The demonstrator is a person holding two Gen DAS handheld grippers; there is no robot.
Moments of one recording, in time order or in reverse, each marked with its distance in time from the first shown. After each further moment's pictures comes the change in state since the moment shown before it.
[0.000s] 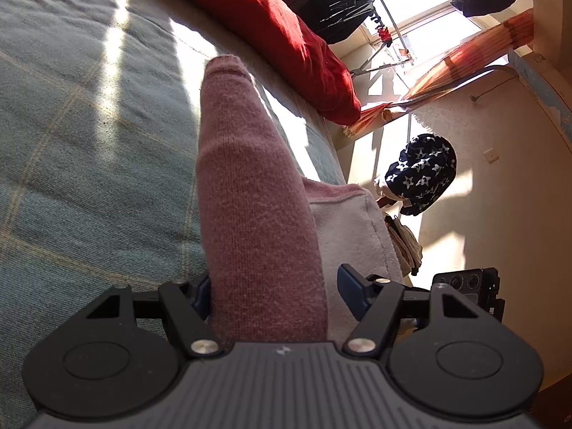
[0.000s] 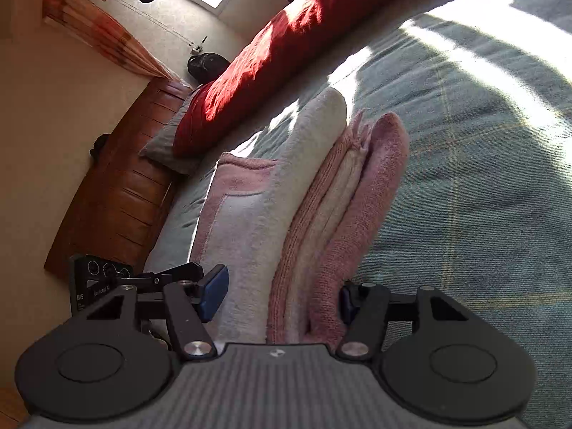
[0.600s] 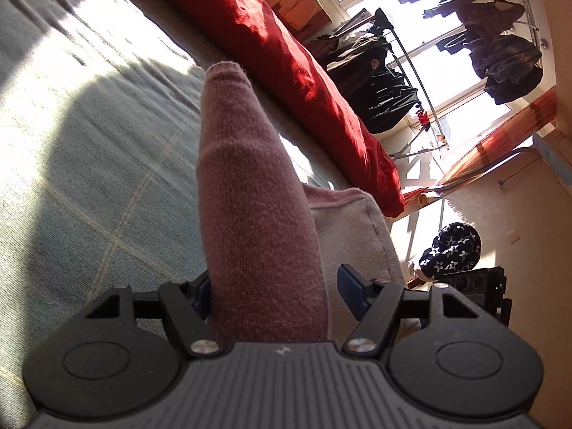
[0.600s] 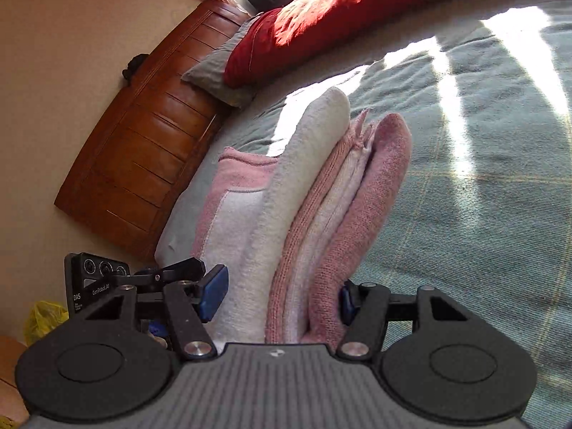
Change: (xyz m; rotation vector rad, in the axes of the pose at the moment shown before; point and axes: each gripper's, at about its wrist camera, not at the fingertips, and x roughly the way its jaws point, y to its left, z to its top) left arm -0.173 0.113 0.031 -0.102 -0.253 0.122; right arm 0.205 0.149 0.028 -0.151 0.206 0.098
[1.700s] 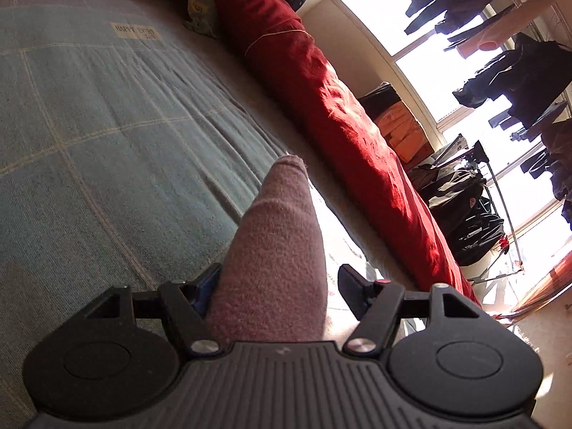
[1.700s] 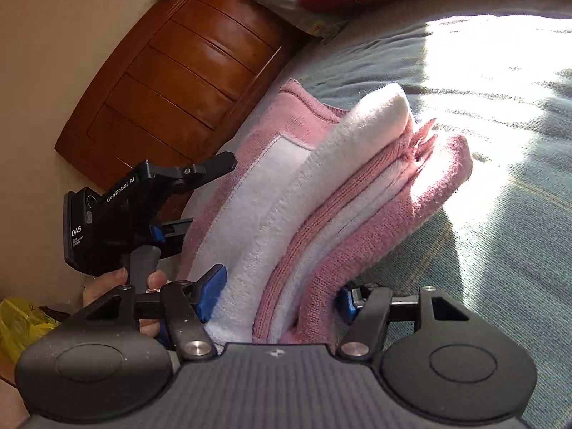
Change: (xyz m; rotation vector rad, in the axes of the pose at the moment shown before) left arm -0.103 0.202 0.167 -0.149 -0.337 0.237; right arm 0.317 0.117 0.066 -0.148 0.189 0.130
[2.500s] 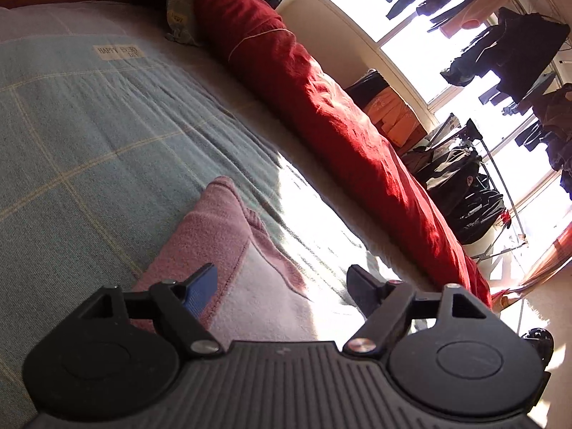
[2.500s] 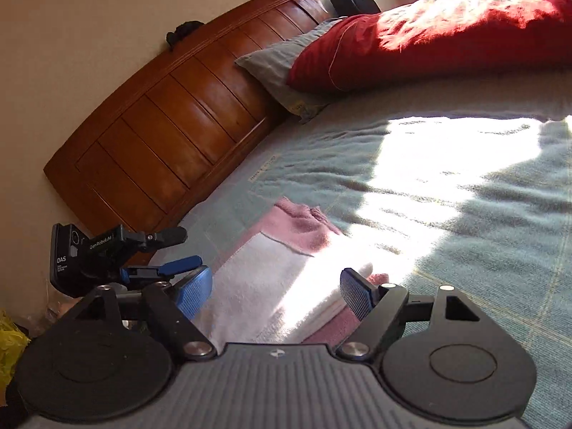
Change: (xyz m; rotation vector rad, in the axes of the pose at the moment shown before) left arm -0.011 -0.023 -0.004 0.112 0.058 0.000; right arm -0.070 -0.004 0.009 -0.134 -0.209 -0.094
